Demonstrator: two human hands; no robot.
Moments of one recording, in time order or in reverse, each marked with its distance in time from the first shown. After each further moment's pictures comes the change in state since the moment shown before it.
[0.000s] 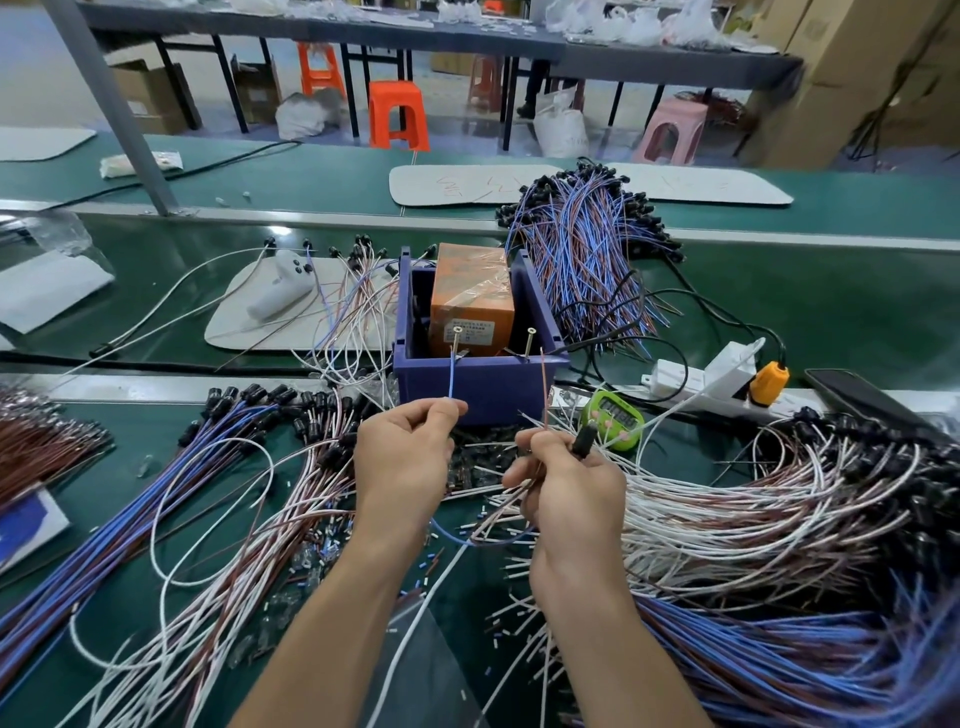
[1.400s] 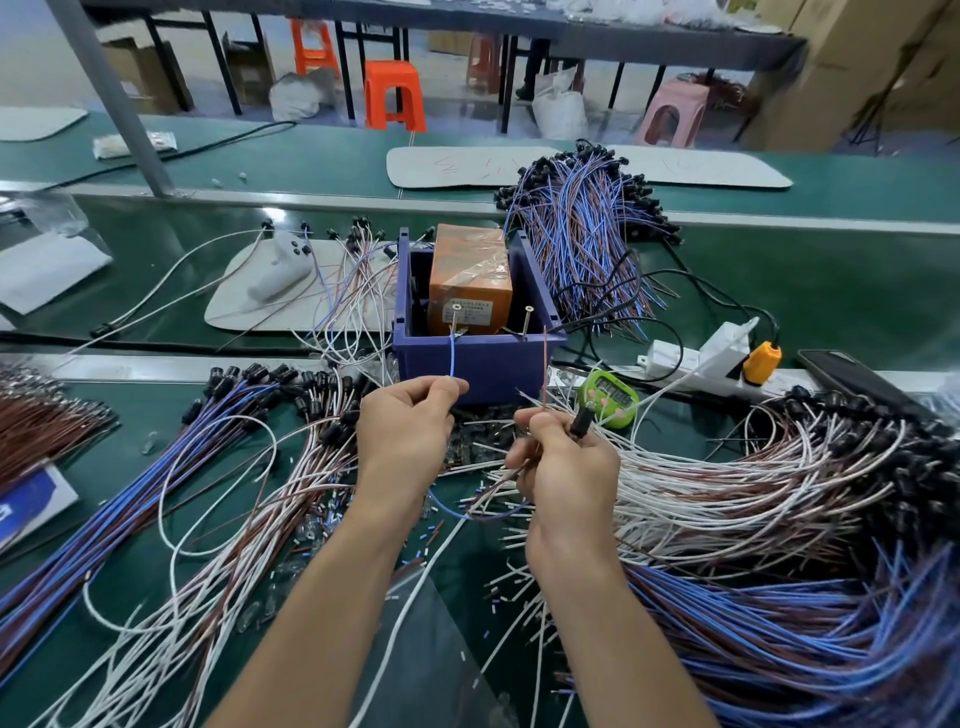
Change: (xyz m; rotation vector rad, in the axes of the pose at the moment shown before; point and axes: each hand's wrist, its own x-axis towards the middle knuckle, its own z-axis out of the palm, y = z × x) left_hand 0.000 0.002 0.000 0.037 -0.020 -0.019; right_hand 0.001 0.009 -0.002 -0.031 0.030 -0.019
